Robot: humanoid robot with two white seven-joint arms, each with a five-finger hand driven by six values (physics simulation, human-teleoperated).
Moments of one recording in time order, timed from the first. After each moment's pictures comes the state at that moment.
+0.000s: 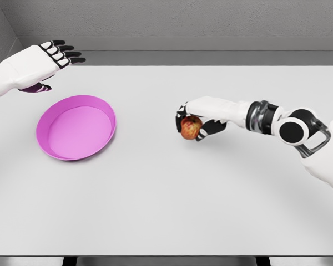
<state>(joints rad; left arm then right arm) -0.77 0.87 -0.74 -1.22 -0.74 -0.61 0.11 -0.67 -0.59 0.76 -1.66 0.20 -0.05 0.61</state>
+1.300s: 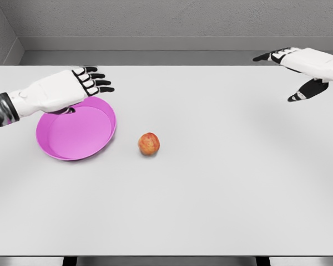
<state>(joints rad) -0.69 0.86 -0.74 -1.46 -0.75 -0.61 -0.03 -0.60 -0.91 0.43 -1.60 0.20 -0.23 0.61</state>
